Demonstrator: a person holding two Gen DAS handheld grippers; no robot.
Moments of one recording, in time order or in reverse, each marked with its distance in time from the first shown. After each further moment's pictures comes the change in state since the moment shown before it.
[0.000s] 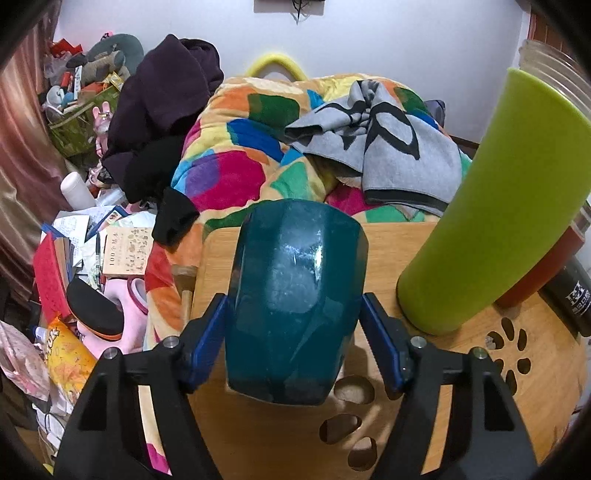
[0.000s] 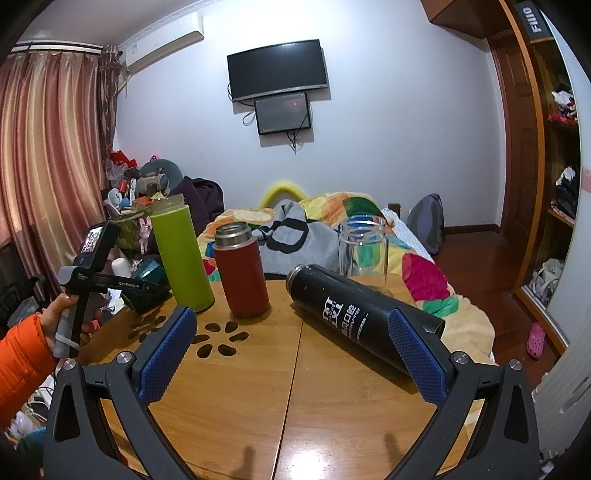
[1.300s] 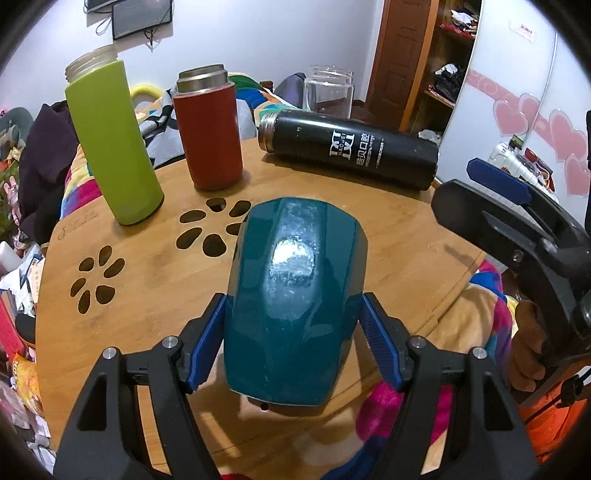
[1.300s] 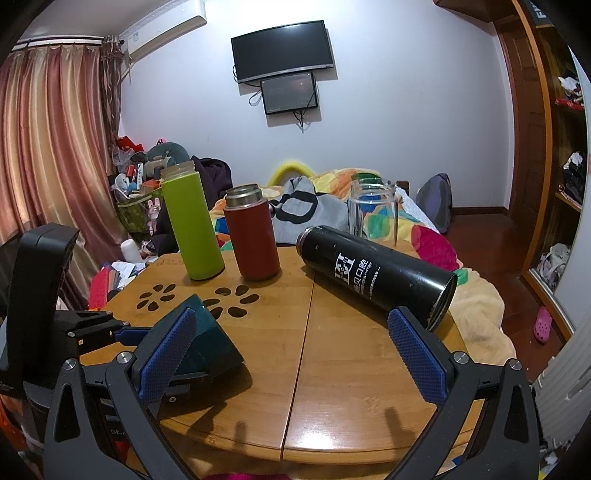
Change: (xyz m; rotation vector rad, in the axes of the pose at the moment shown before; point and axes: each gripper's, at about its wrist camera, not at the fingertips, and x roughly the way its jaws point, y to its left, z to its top) left arm -0.103 -0.197 -0.128 0.351 -0.004 -0.298; right arm -0.002 -0.001 -0.029 0.009 0.079 0.036
